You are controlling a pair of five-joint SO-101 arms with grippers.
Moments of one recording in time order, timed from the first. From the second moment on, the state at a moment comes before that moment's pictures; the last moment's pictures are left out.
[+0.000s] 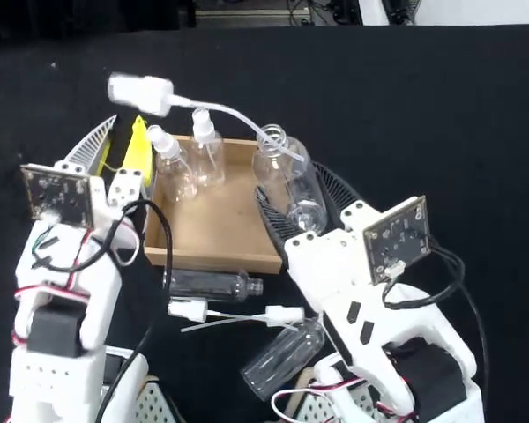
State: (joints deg) left arm 3.3 -75.0 54.0 28.4 -4.2; right arm -25.4 -80.7 44.0 57.1 1.7
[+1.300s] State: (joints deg) left arm 13.2 -58.6 27.6 30.9 -4.2; right arm -31.0 -80.5 46.6 55.2 1.7
